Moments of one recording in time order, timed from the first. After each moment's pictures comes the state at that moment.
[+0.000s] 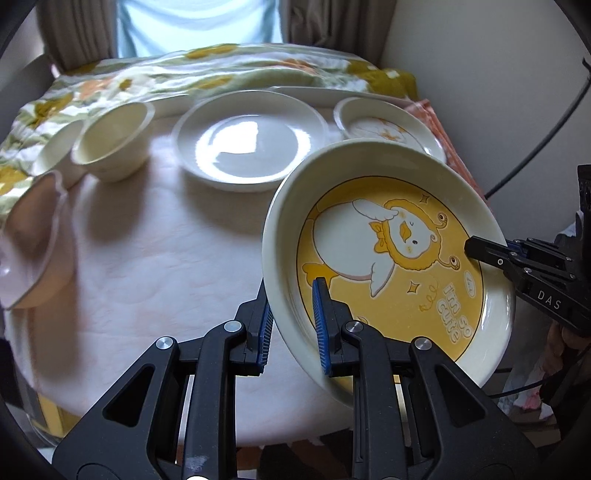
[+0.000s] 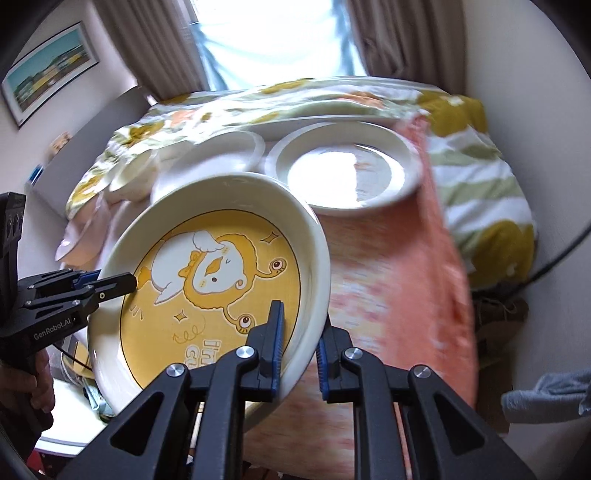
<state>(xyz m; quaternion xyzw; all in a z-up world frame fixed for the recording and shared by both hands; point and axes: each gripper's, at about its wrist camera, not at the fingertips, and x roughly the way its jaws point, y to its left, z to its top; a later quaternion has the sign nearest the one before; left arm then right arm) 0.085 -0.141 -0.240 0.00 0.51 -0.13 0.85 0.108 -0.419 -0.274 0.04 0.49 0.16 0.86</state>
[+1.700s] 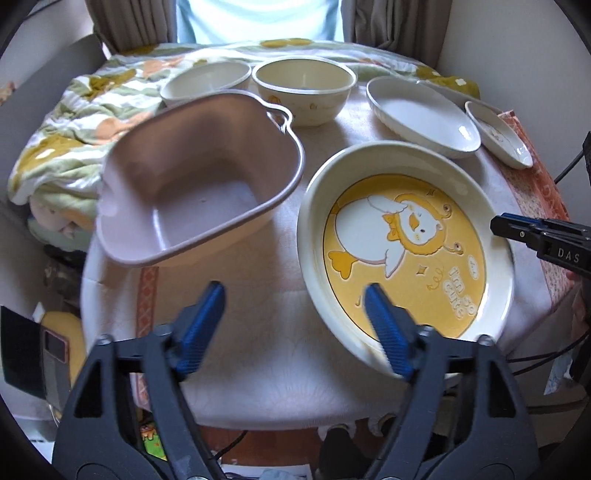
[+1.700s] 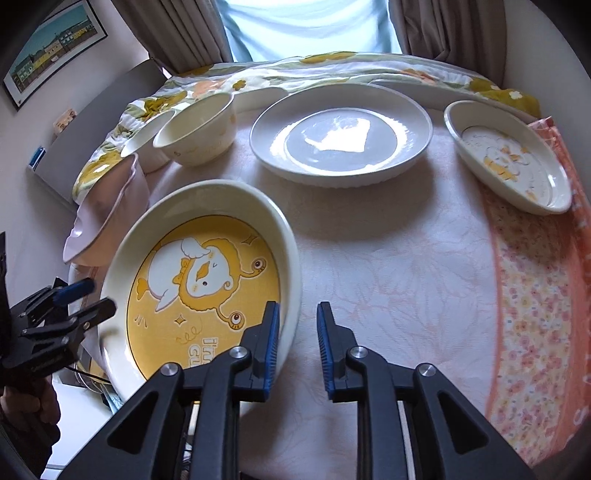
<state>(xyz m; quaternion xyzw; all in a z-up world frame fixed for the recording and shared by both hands) 0.064 0.048 -0.271 0.01 0.50 -0.06 0.86 0.123 -0.243 -0.306 0.04 0.53 0.16 0.83</state>
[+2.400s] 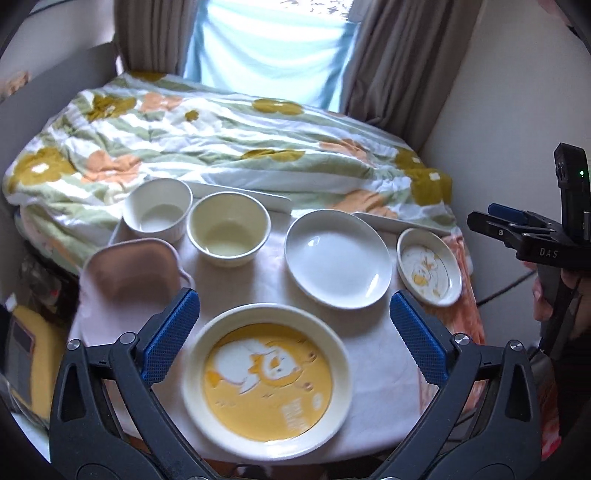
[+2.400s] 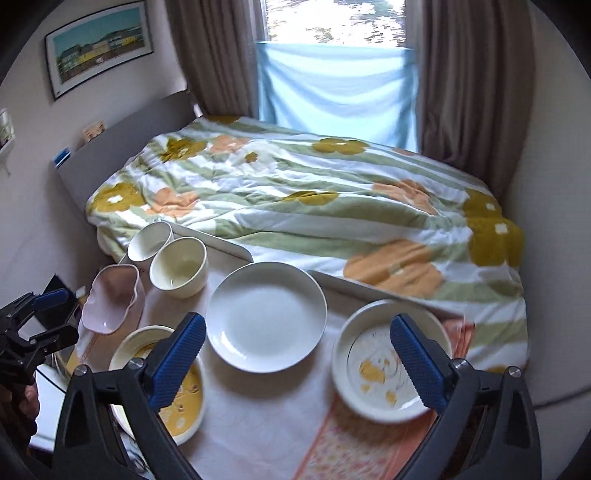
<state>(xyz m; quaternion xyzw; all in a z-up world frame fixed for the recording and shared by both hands) 0.142 -0.033 -0.127 -0.11 0.44 -0.05 0.89 0.238 -0.336 -0.143 -0.05 0.43 0.23 0.87</state>
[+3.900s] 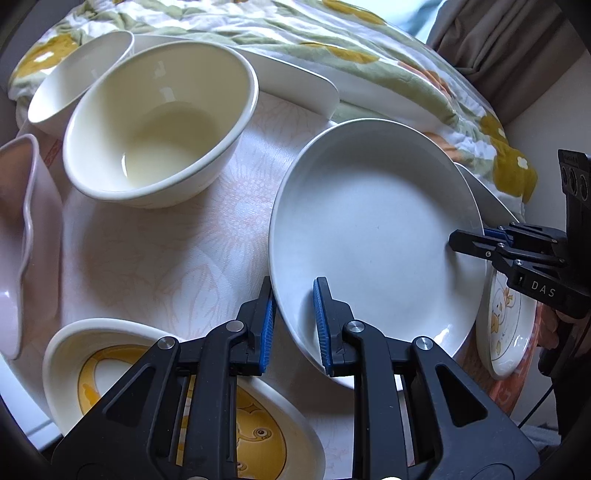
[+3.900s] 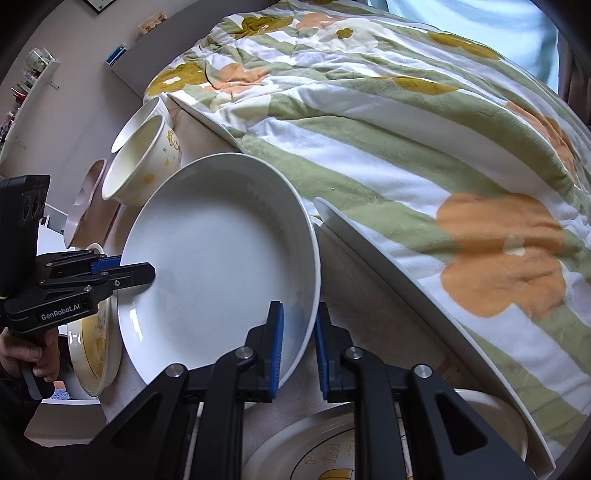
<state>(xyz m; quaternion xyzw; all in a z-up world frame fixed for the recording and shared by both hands) 0.266 -0.085 -0.302 -0.18 0.59 0.06 0.78 0.386 -0.308 -0.336 -0.11 0.58 0.43 0.69</state>
